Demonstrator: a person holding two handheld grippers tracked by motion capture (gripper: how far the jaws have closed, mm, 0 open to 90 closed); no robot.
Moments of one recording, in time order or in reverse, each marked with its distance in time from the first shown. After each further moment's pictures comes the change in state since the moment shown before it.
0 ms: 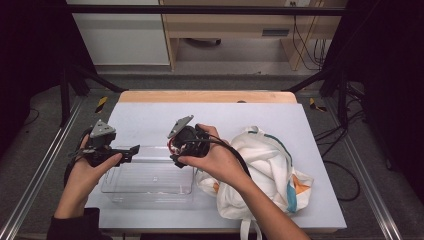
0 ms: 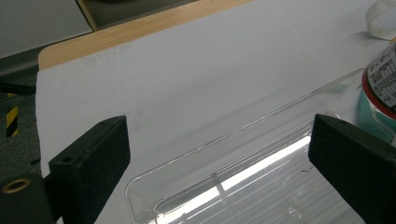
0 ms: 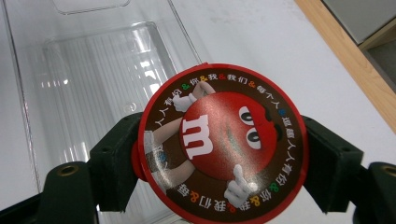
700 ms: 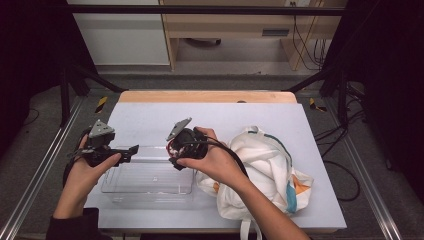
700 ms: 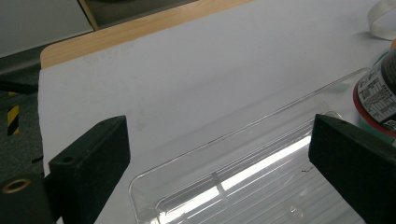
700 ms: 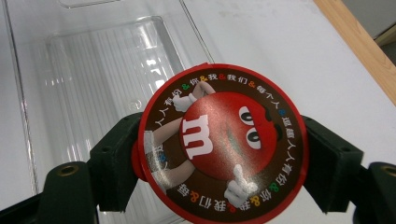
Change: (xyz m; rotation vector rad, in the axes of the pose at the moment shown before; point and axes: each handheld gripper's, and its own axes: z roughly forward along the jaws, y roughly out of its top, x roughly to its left) left arm 0.001 -0.001 -0.001 -0.002 0.001 -0.004; right arm 0.003 -0.004 0.012 0.006 0.025 0.007
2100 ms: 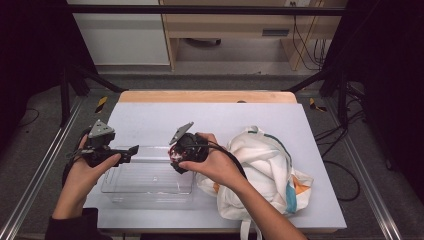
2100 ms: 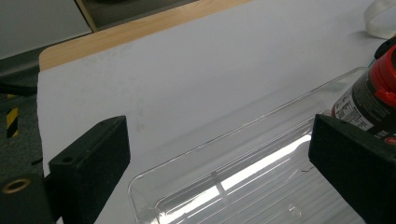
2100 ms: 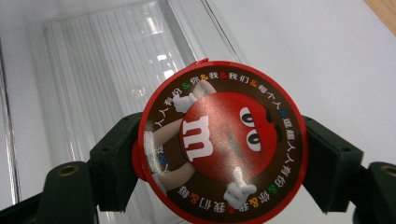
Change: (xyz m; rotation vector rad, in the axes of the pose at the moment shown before) left arm -0.001 0.001 -0.001 -0.002 -0.006 0.008; right arm -0.002 -0.017 0.021 0.025 0.051 0.036
